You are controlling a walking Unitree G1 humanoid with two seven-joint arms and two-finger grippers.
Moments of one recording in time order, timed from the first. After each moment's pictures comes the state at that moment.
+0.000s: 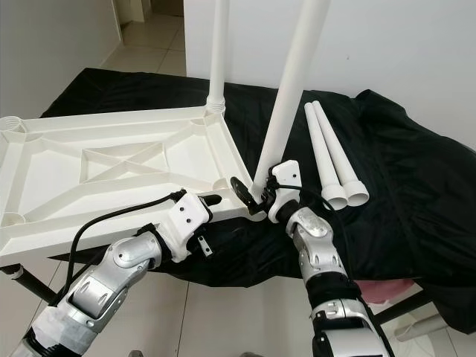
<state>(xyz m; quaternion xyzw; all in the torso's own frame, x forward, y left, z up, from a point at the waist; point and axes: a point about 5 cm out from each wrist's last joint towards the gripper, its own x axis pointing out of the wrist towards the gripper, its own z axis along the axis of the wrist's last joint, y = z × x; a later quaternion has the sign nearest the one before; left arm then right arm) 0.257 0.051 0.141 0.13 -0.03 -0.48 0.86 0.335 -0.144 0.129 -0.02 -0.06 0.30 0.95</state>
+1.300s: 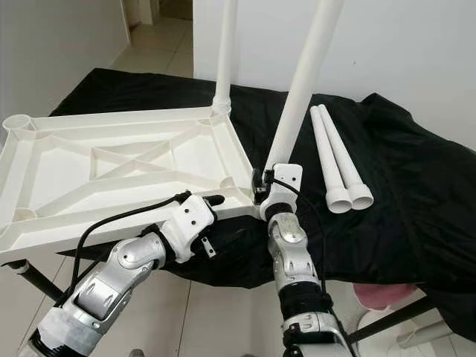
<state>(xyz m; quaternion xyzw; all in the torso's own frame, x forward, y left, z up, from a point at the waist) 0.256 0.047 0.140 0.14 -0.04 -0.48 0.87 0.328 -0.128 0.123 0.07 -0.03 -0.03 1.00</state>
